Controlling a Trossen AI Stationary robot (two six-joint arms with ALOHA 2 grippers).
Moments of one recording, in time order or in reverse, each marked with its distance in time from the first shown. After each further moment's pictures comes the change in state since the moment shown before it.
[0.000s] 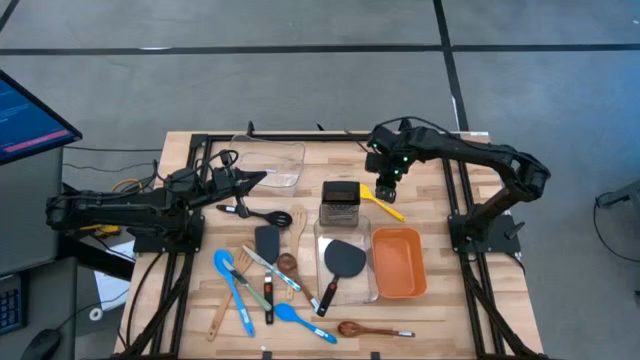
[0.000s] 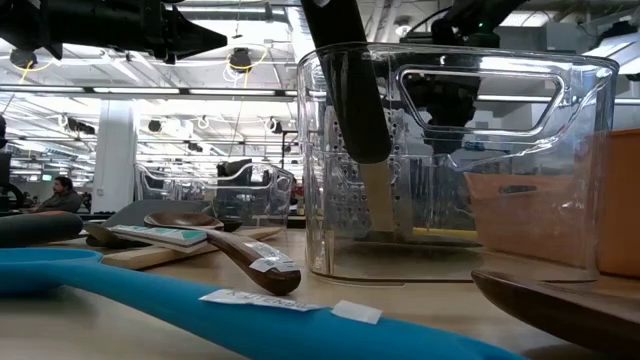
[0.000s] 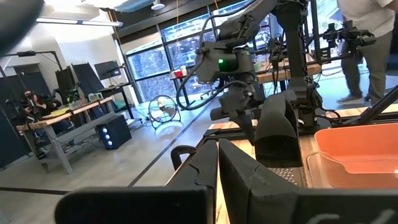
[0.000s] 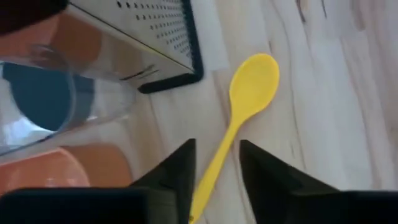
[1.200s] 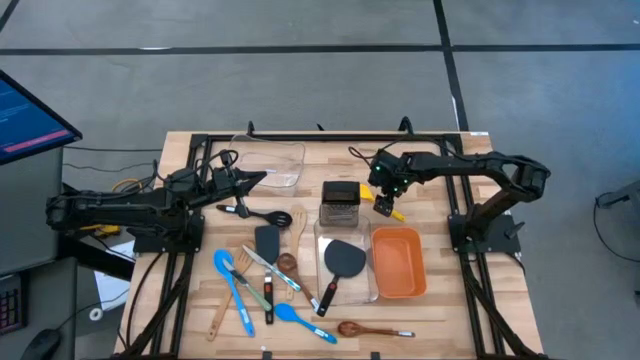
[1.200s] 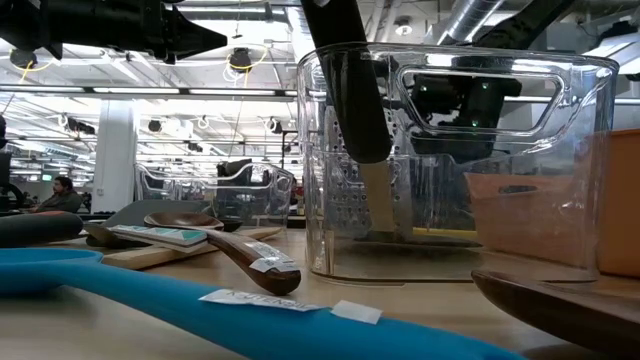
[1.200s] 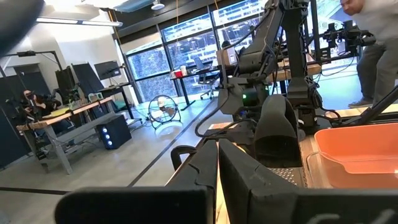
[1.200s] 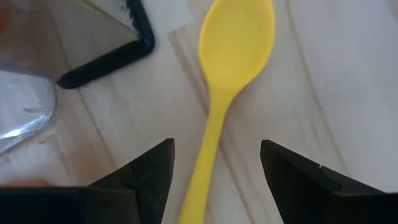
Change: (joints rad) left arm 0.000 0.000 0.000 0.000 0.000 0.000; right arm 0.037 0.000 -0.346 0.383 0.106 0.201
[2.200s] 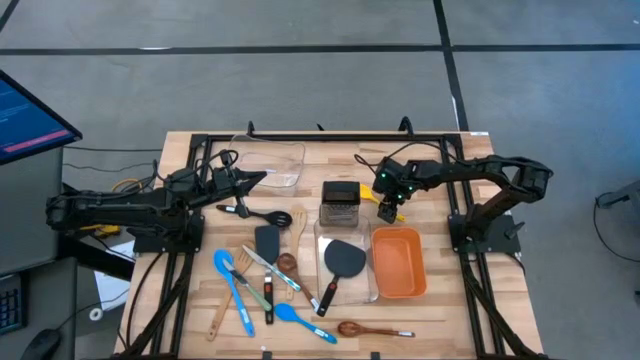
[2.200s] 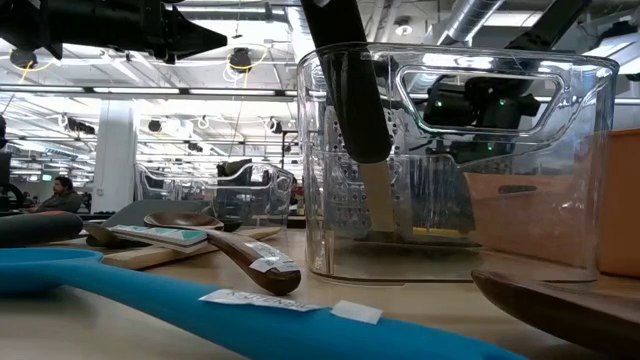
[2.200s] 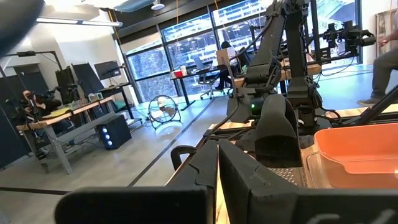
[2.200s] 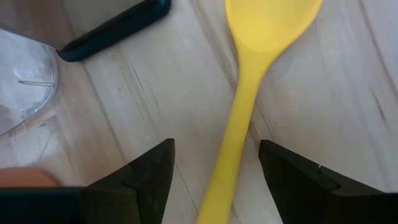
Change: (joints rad) left arm 0.000 0.000 0.000 0.000 0.000 0.000; right arm 0.001 -0.005 -0.152 0.159 -0.078 0.024
